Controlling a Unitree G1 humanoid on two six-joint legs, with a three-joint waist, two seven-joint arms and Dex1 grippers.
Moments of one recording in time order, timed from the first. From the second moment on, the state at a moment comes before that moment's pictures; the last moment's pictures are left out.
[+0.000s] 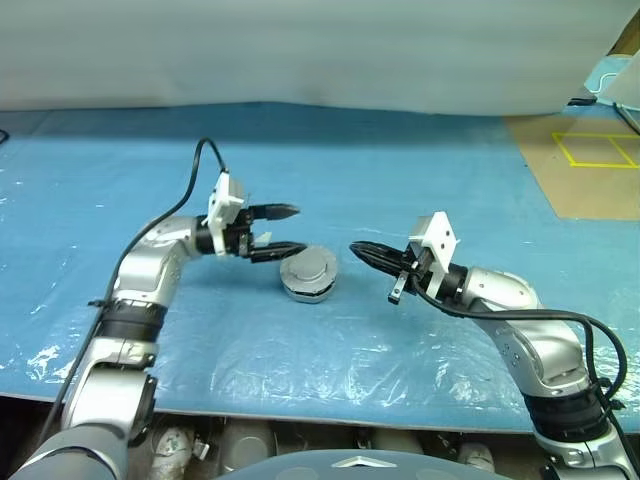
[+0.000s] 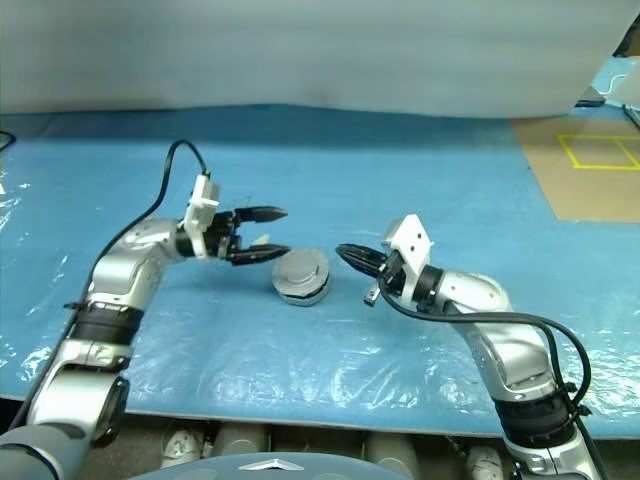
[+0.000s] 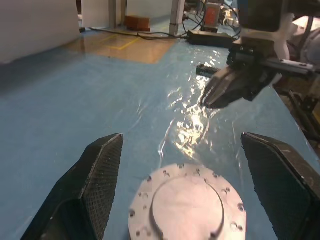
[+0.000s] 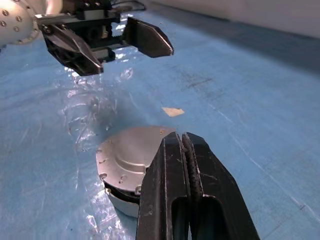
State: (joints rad) left arm -0.48 0.50 0.00 0.17 -0.45 0.24 -1.32; right arm -0.20 -0.53 0.10 -0.38 0.41 0.48 0.78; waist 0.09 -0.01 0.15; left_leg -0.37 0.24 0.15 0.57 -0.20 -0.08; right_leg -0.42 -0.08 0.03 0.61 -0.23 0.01
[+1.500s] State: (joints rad) left arm -0.04 0.58 0.10 -0.14 -0.47 0.13 -1.10; right arm -0.56 -0.34 0.36 0.27 0.11 0.07 1.10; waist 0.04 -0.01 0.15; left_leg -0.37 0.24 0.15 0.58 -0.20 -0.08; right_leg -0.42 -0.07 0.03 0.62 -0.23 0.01
